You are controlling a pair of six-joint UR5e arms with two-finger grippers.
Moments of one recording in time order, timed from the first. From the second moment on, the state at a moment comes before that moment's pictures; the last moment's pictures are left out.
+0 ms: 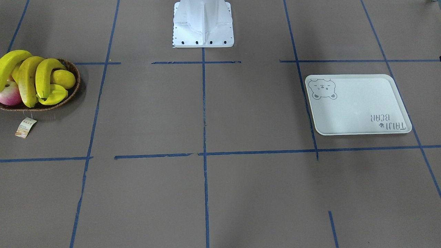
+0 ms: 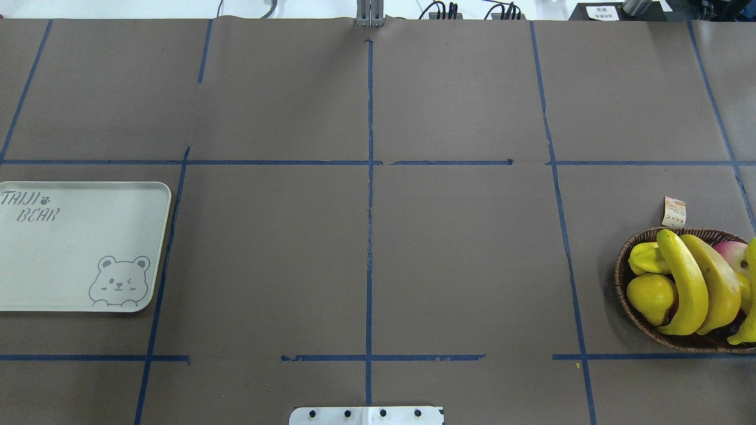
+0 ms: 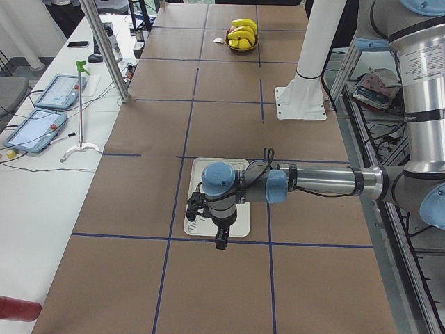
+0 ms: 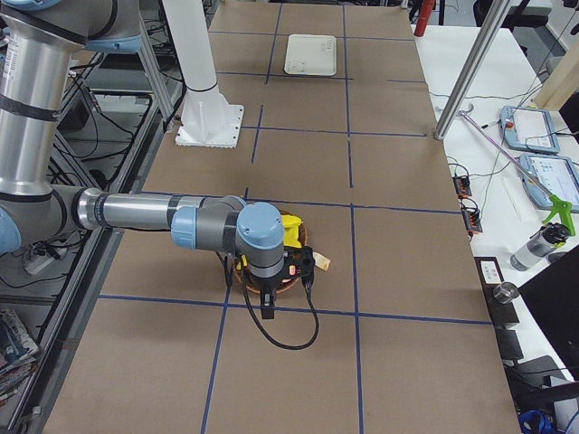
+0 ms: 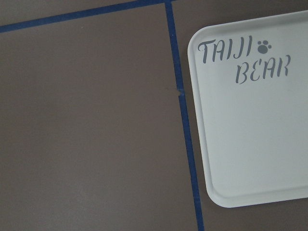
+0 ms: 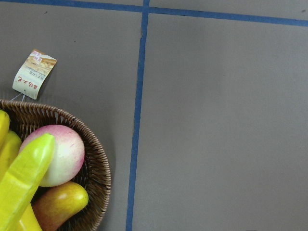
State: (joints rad) left arm -1.54 -1.34 -1.83 -1.50 -2.32 0.17; right arm 1.65 -1.90 1.91 -1.63 2.31 -0.16
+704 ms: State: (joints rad) left arm -1.54 -1.34 -1.83 -1.50 -2.32 0.17; right arm 1.65 -1.90 1.91 -1.63 2.31 -0.16
